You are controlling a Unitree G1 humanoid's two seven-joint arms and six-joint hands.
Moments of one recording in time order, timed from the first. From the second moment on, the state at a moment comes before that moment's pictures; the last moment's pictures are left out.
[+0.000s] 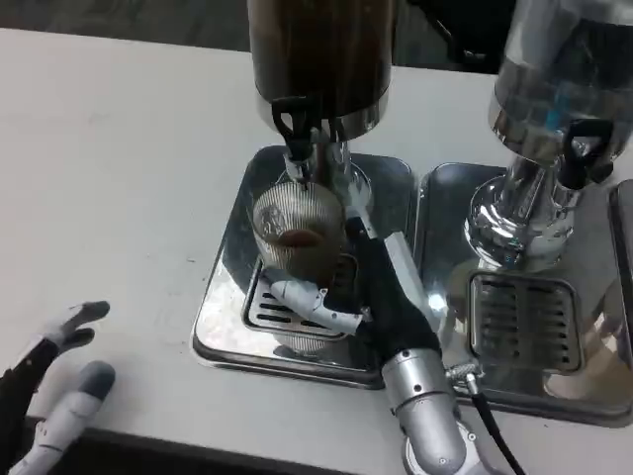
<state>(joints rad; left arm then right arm) 0.28 0.45 0.16 0.54 0.16 -0.88 0.02 -0.32 0.08 0.34 0.74 -0.29 -0.39 -0.35</state>
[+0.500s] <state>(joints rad) 0.30 0.44 0.18 0.54 0.16 -0.88 0.02 -0.34 0.09 0.36 0.76 -0.28 -0.39 -0.36</state>
